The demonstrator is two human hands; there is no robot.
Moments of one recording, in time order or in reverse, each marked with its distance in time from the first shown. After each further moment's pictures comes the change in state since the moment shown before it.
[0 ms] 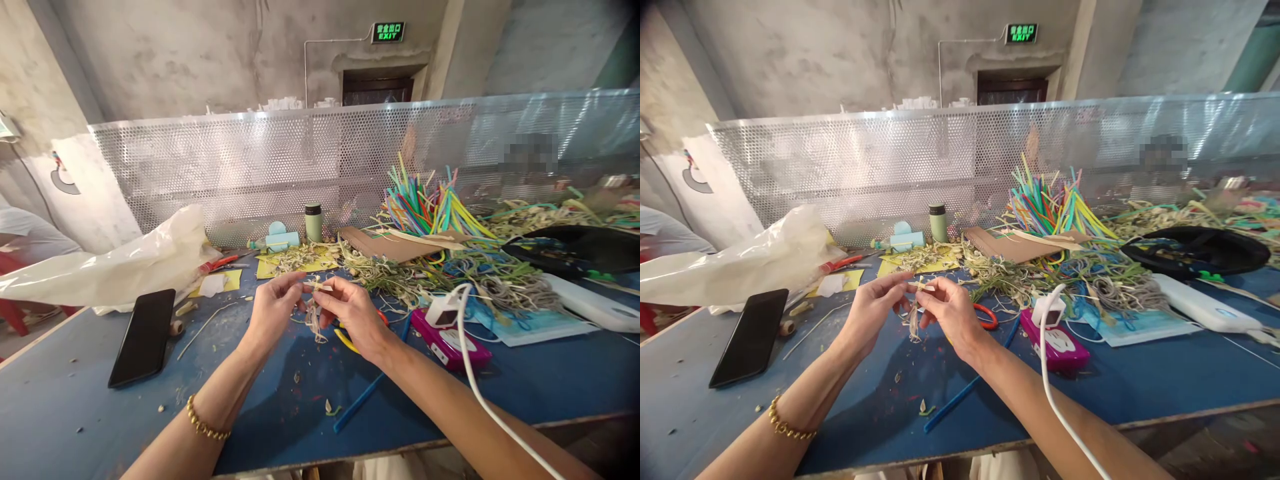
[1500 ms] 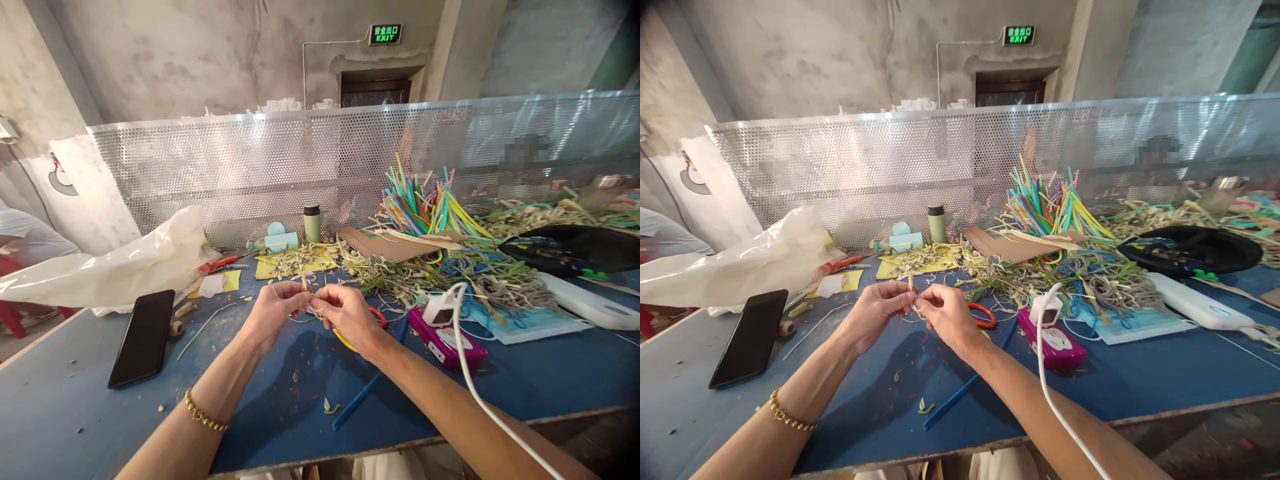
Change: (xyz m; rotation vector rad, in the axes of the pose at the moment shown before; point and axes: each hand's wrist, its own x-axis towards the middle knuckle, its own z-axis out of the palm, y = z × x) left_hand 0.006 -0.012 -0.006 -0.147 -0.209 -0.121; right_hand 0.005 0.016 -0.006 -0.307 0.003 -0.070
